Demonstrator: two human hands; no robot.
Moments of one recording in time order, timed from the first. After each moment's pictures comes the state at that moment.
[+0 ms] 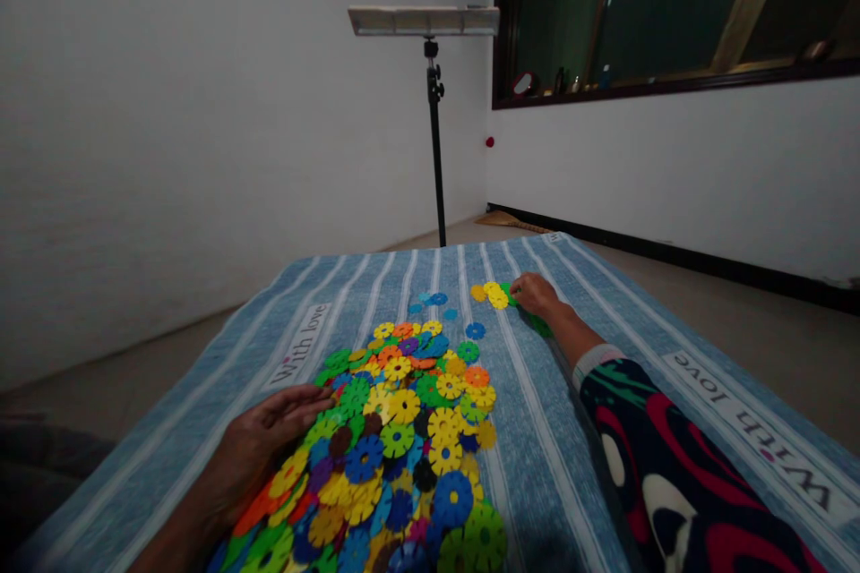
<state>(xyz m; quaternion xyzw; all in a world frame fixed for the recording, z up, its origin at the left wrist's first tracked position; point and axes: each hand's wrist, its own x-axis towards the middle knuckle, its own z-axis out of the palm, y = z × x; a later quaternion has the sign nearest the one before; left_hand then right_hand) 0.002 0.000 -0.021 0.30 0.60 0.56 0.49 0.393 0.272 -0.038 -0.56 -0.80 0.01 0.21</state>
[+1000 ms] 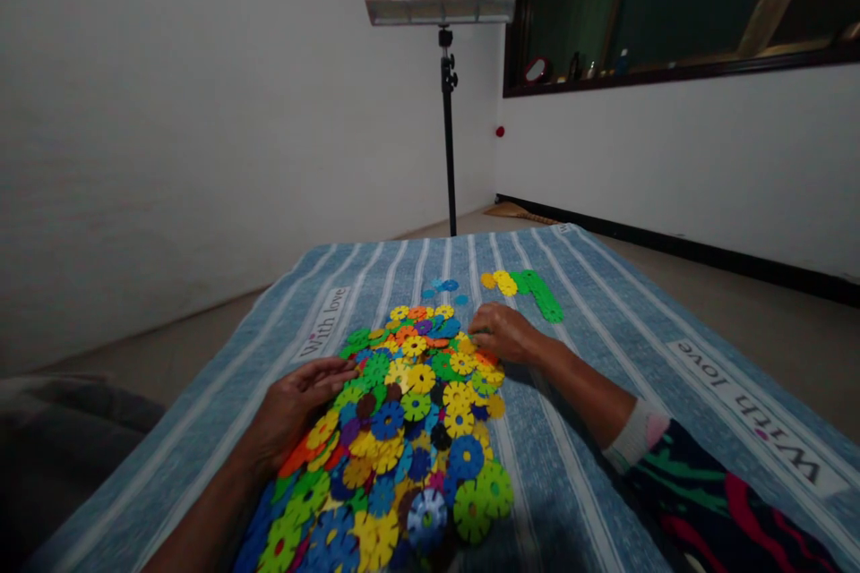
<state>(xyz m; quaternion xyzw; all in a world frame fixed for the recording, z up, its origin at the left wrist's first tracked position) 0.014 -0.002 -0.012 0.30 0.56 0.60 0.49 0.329 0.140 -0.013 -0.28 -0.92 0.14 0.22</state>
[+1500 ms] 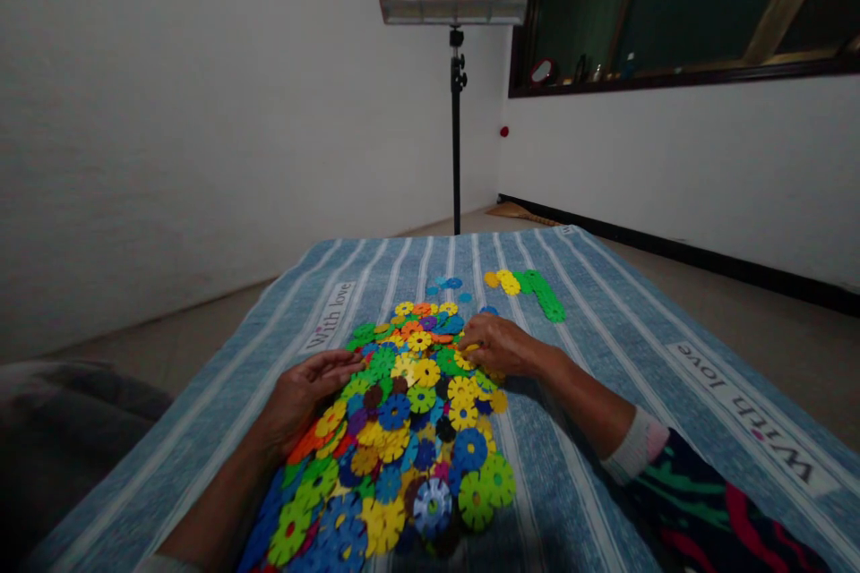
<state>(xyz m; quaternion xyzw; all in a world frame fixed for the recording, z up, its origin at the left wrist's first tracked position) 0.009 -0.001 -0.021 0.31 0.55 0.60 0.49 0.320 0.123 -0.011 -0.21 -0.95 0.16 0.18</state>
